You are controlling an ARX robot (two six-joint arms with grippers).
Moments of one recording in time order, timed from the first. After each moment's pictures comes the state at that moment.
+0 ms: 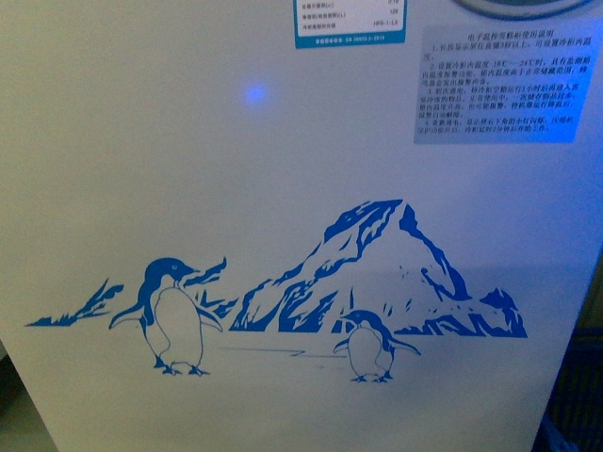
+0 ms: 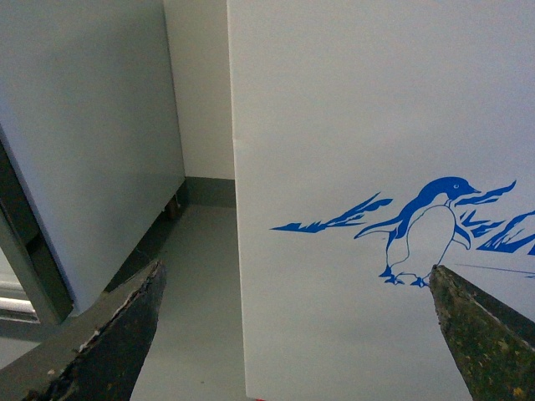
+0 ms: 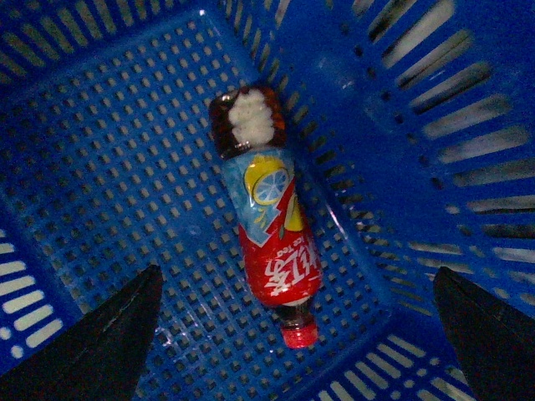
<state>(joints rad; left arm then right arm) 0.00 0.00 0.01 0.00 0.00 0.00 -0.43 2.26 0.66 0.66 0.27 0.05</state>
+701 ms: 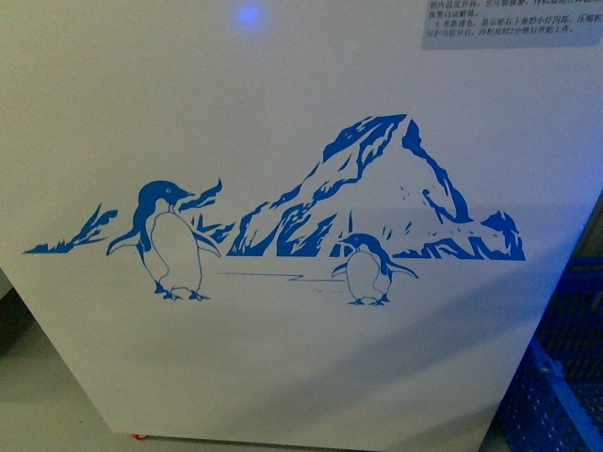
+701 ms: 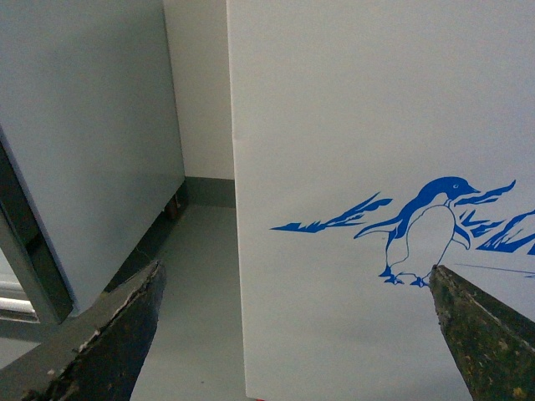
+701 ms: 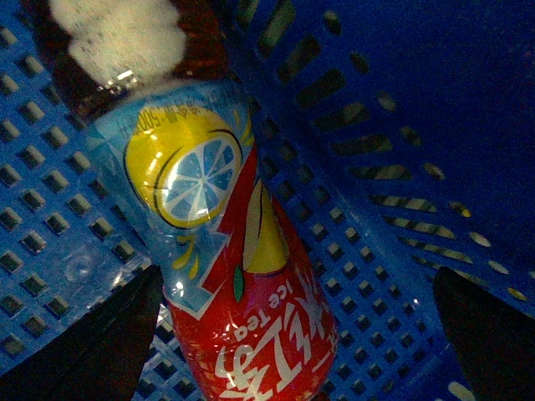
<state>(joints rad) 0.00 0.00 0.01 0.00 0.00 0.00 -0.54 2.79 1.08 0.60 0.29 0.09</state>
